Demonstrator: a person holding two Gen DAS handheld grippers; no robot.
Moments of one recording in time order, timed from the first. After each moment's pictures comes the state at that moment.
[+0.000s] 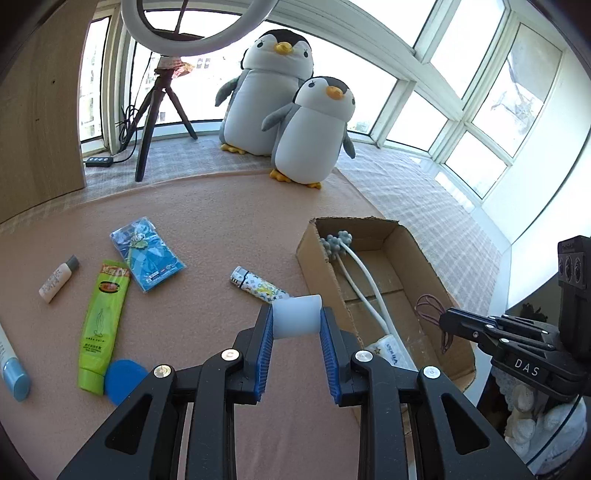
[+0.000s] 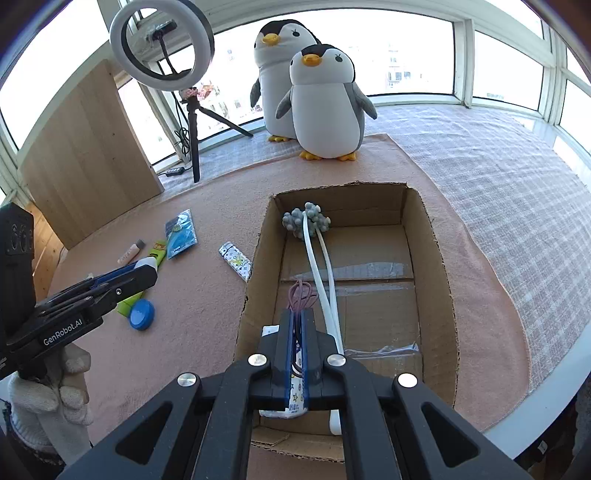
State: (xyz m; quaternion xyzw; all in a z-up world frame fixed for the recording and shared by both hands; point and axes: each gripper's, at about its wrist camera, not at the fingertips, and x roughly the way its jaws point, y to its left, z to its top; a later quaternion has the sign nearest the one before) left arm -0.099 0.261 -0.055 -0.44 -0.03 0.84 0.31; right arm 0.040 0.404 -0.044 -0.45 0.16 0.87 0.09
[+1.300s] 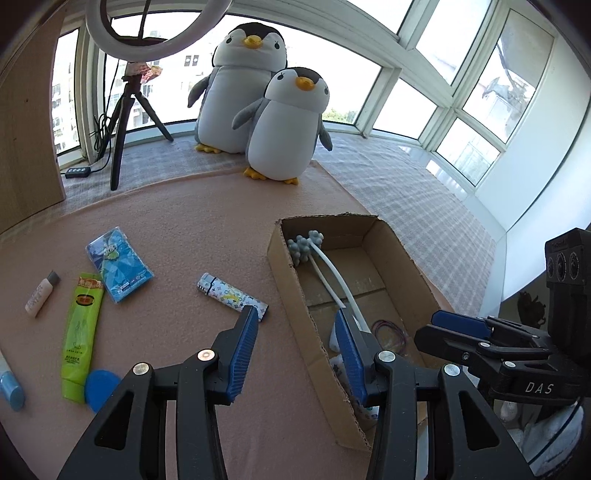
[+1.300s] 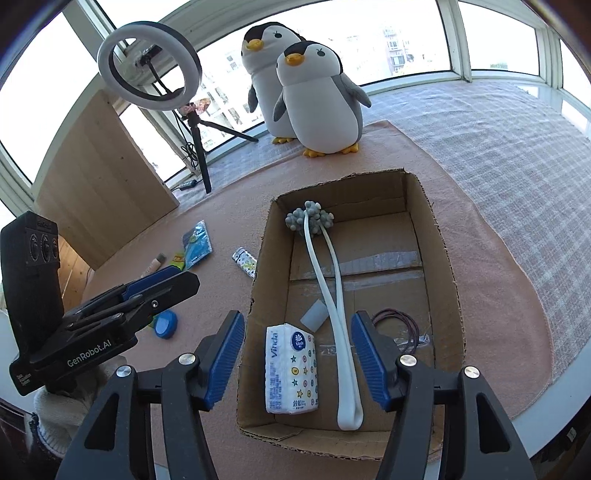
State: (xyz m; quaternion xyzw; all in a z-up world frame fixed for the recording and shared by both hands) left arm -0.101 0.279 -0.046 -0.45 -0.01 0.84 0.31; right arm 0.036 0.411 -0.043 -0.44 0.24 0.87 0.03
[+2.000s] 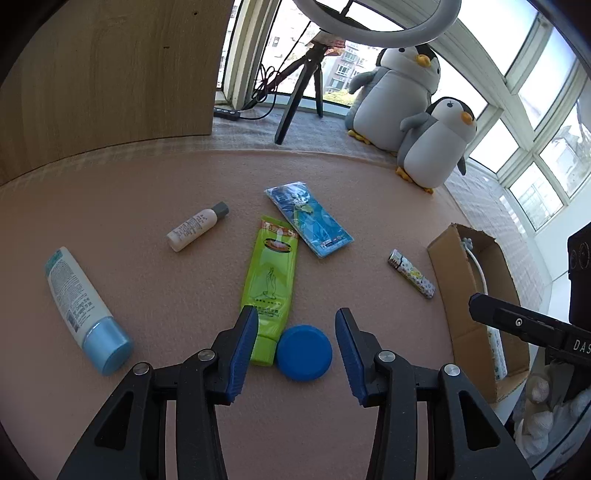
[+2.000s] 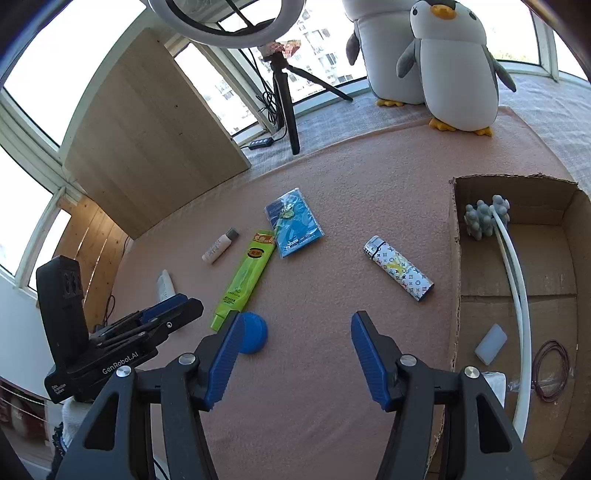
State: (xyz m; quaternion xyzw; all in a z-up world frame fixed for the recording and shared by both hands) left arm -0.143 0.085 -0.090 -0.50 -0.07 0.85 0.18; right arm -0.069 0.294 -0.069 -0.49 0.23 0.84 -0.06
